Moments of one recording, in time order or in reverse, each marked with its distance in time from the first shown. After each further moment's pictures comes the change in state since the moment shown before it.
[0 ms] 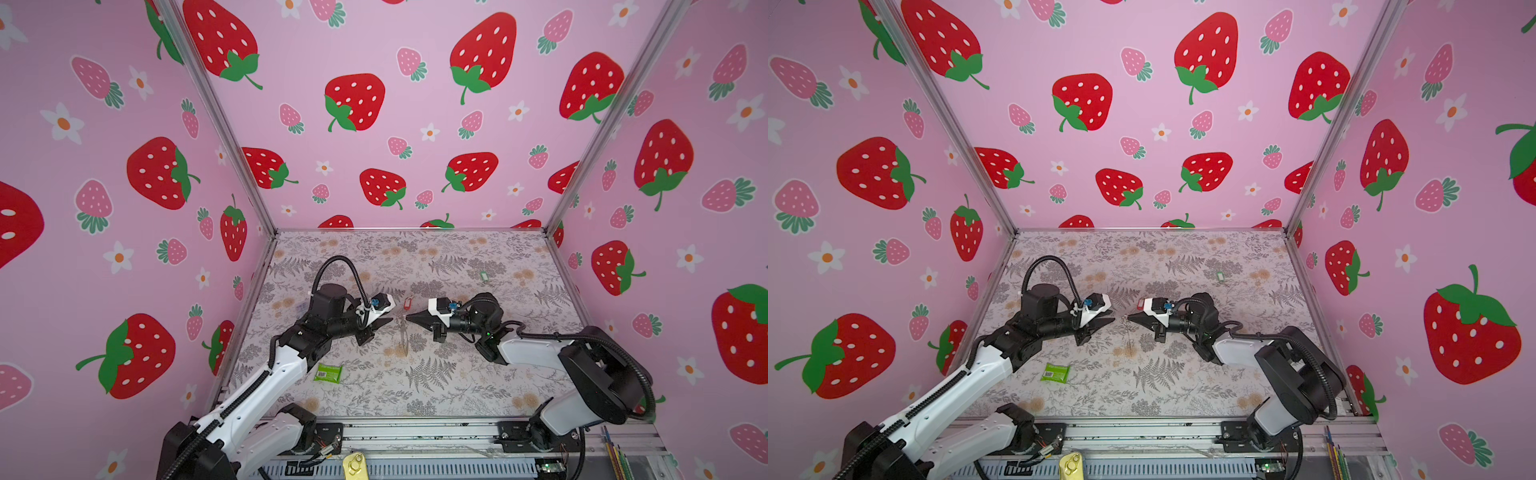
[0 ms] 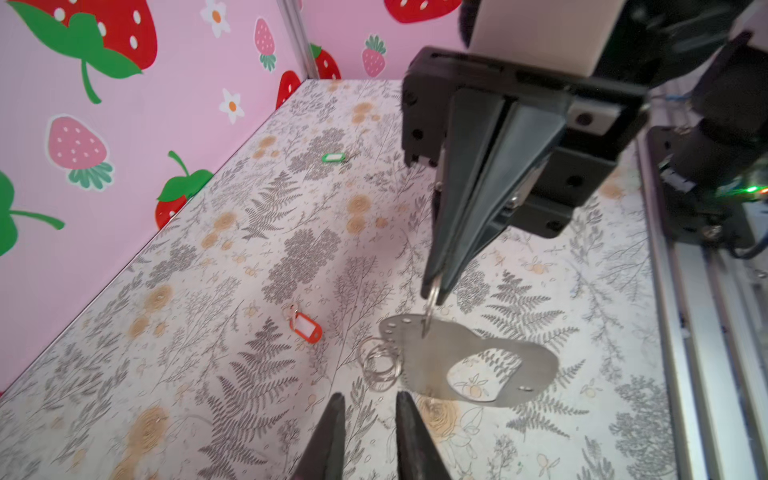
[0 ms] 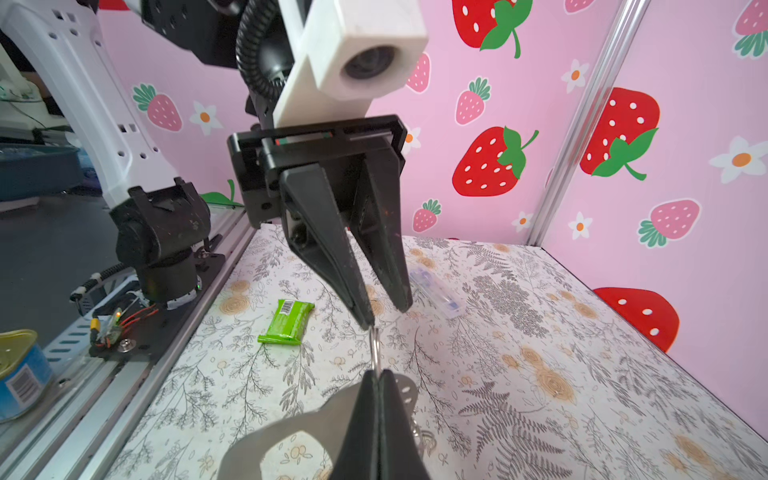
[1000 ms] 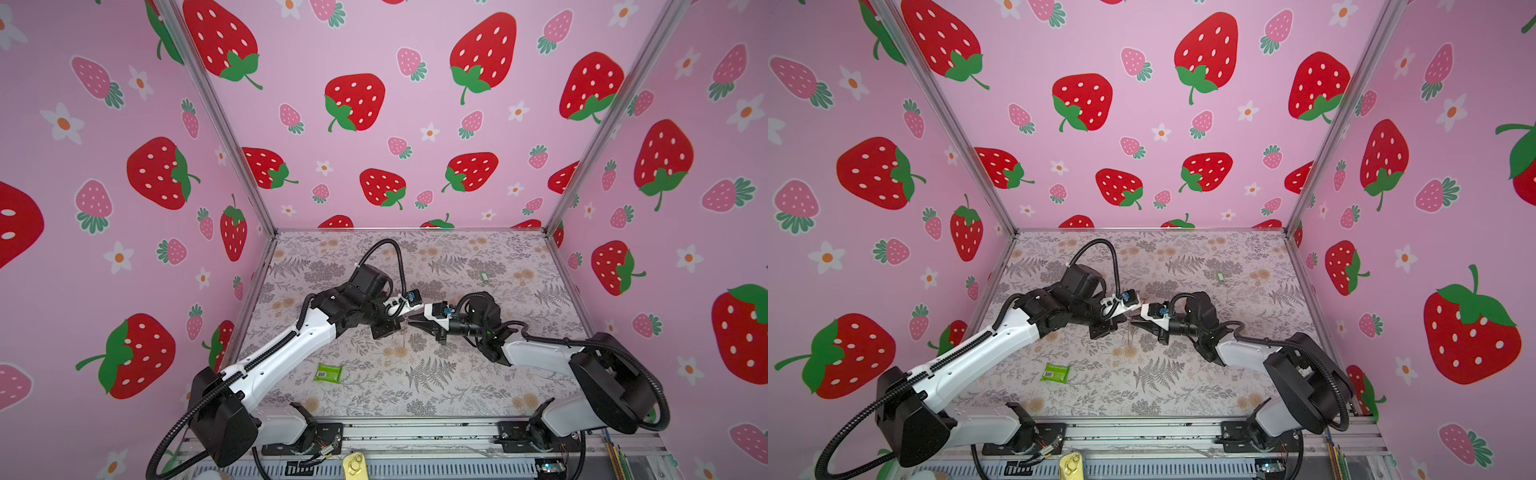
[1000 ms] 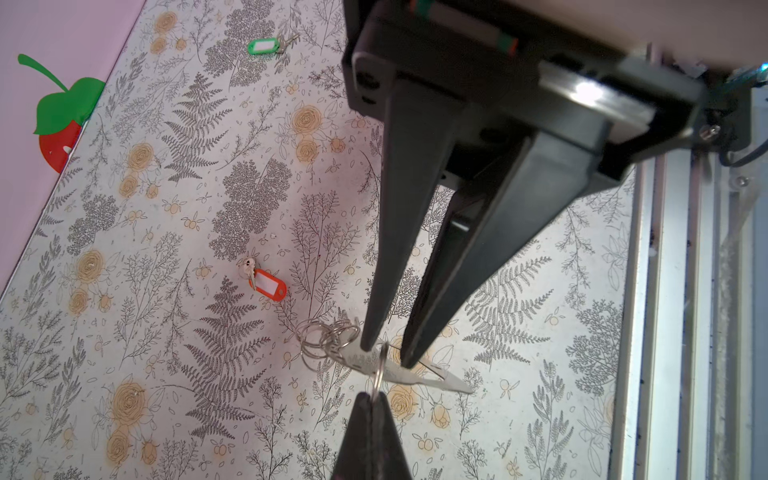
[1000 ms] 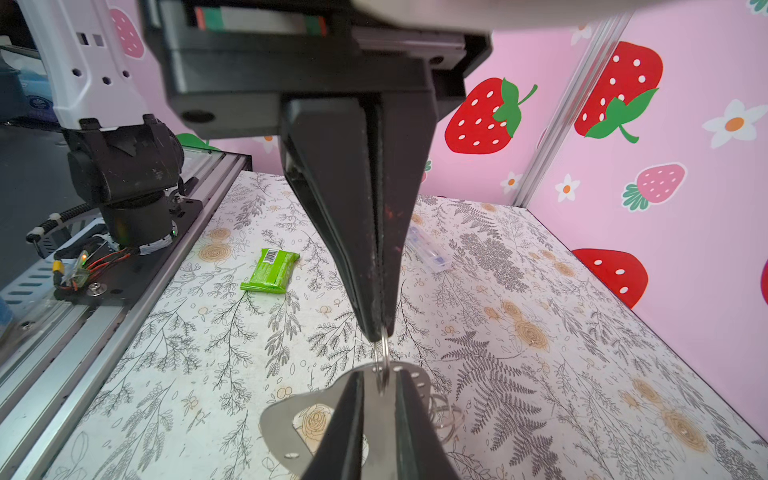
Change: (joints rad) left arm -0.212 0.310 0.457 -0.533 -0.308 0.076; right arm -0.002 -0.071 0.001 -0.266 0.084 -0.211
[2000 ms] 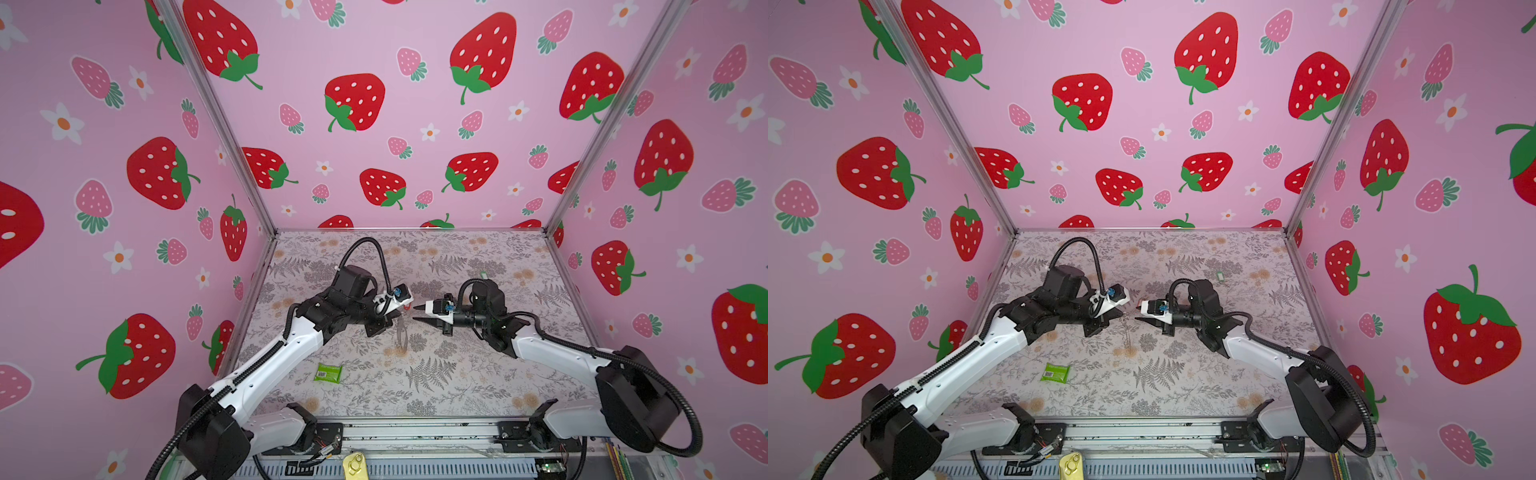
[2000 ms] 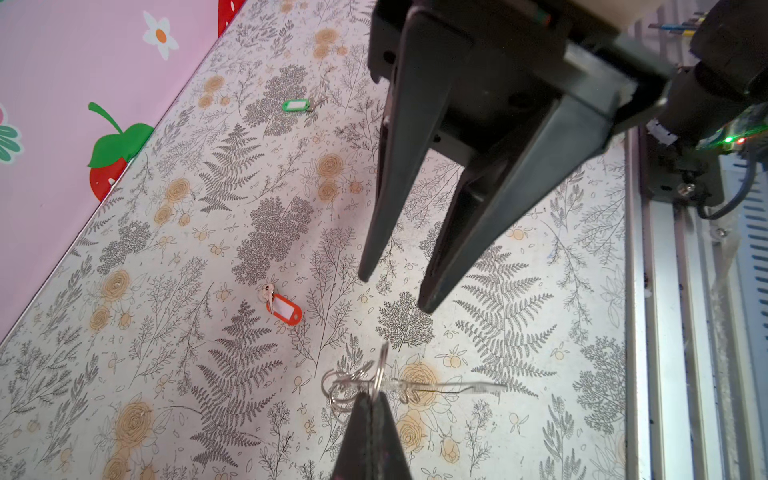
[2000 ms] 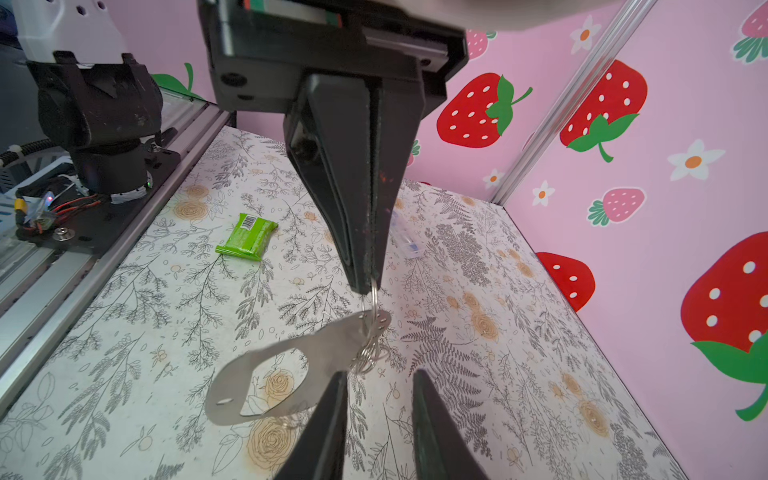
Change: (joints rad) left arm 0.084 -0.083 -0.098 0.135 0.104 -0.016; right arm -0.035 -0.117 0.105 -0.356 0.011 -0.248
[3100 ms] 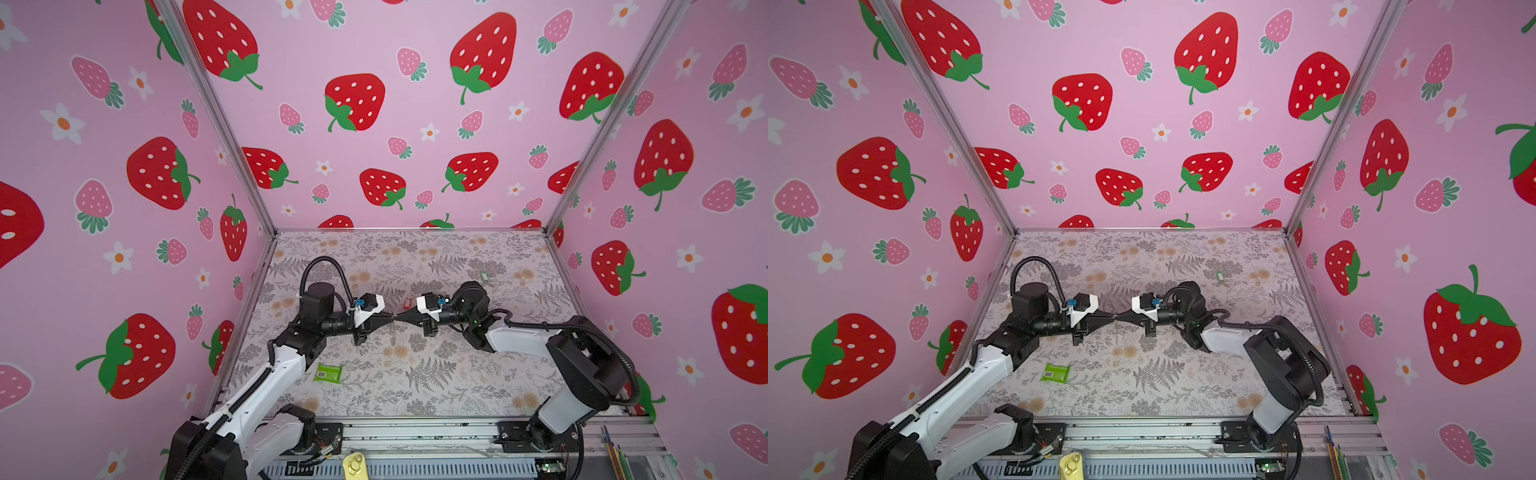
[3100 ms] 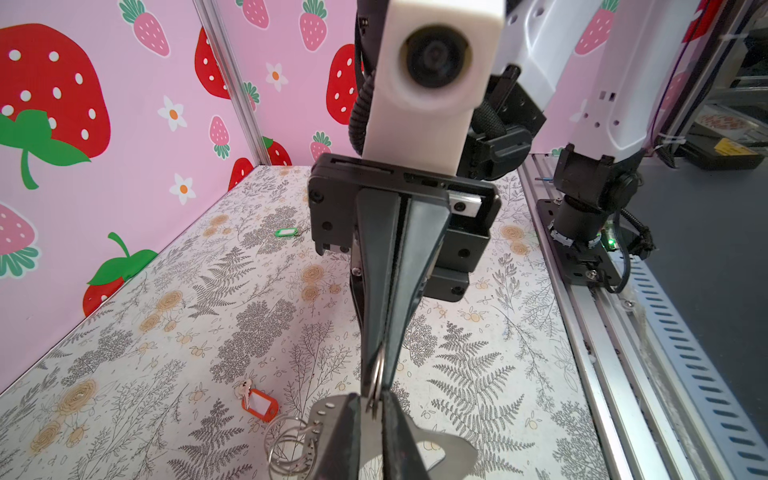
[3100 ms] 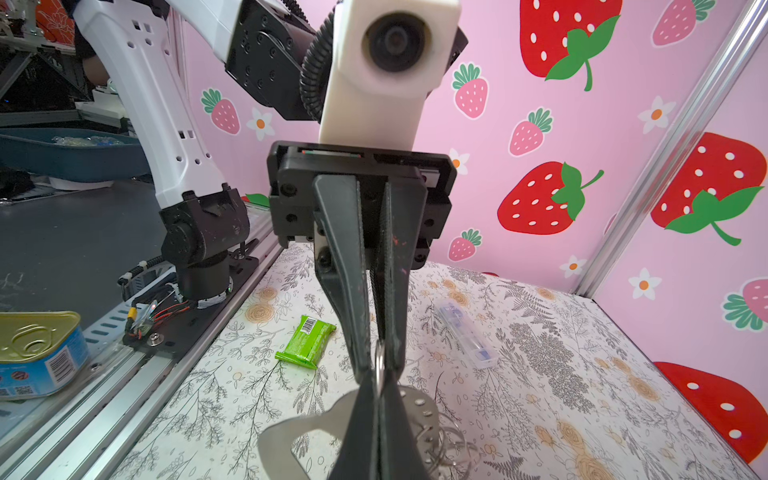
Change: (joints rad) left arm 0.252 -0.203 -0.400 0.538 0.529 -0.083; right arm 0.070 0.273 0.062 0.527 -0.228 0.366
